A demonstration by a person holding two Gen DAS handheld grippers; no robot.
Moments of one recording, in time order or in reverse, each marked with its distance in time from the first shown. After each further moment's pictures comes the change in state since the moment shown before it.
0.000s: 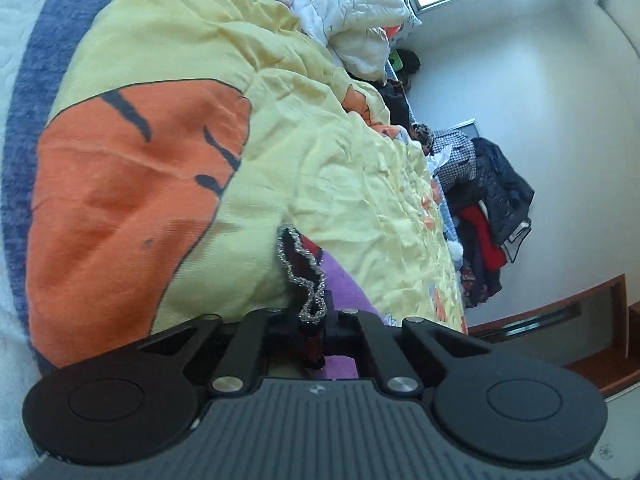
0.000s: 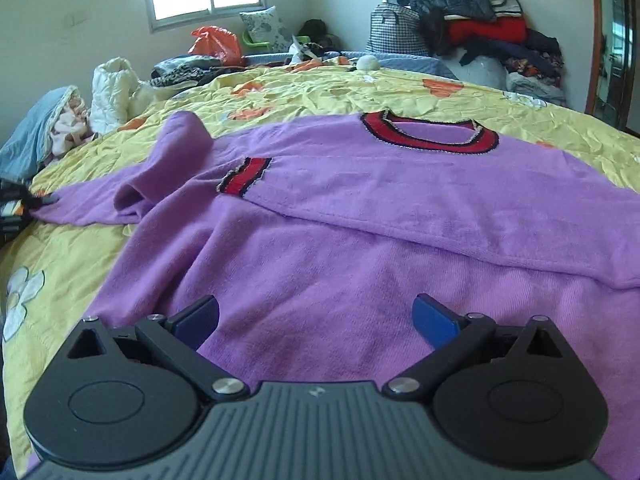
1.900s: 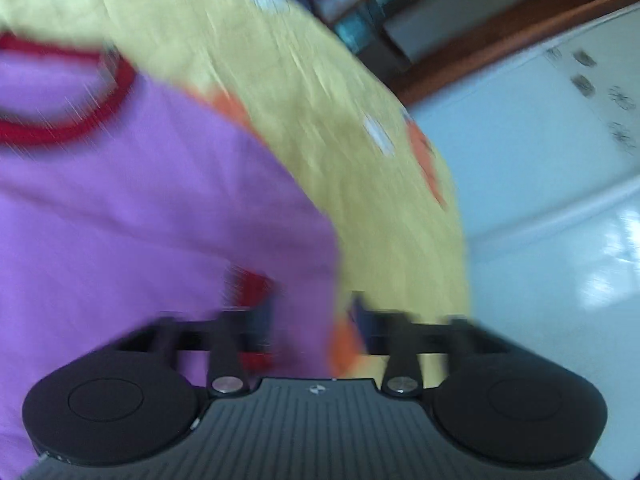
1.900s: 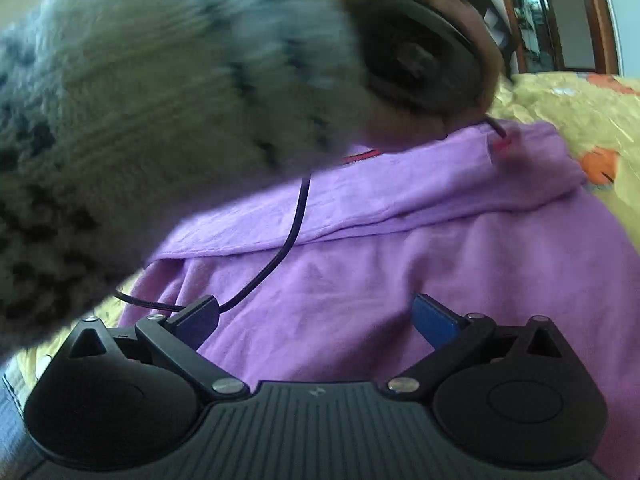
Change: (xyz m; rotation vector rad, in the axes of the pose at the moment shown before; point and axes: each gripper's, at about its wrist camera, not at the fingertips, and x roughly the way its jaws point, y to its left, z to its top) left arm 0.266 -0.385 -0.458 0.614 0.891 -0.161; right arm -0.058 -0.043 -0.032 0.320 -0.142 -0.024
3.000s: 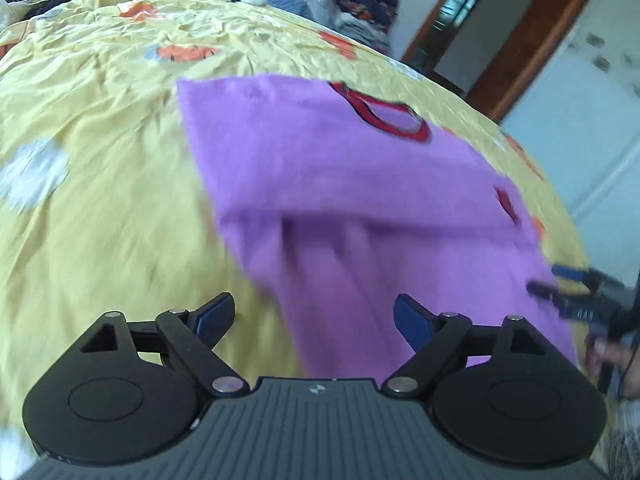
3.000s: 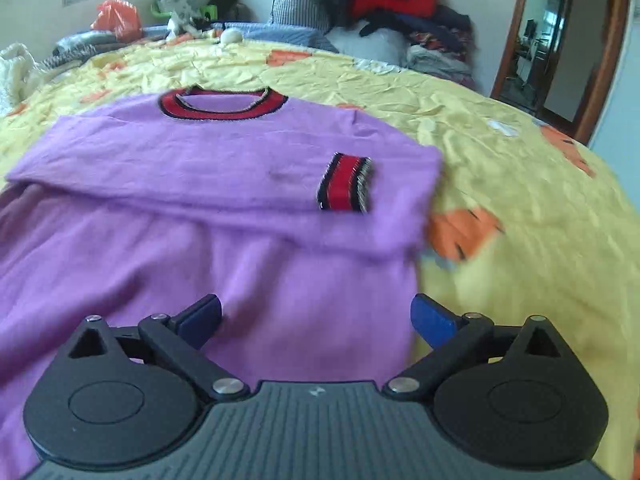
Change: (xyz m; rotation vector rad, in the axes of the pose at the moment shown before) left arm -0.275 0.189 -0.156 0.235 -0.257 0.365; right arm -0.010 -0.095 0.053 -0.316 0.184 -0.265
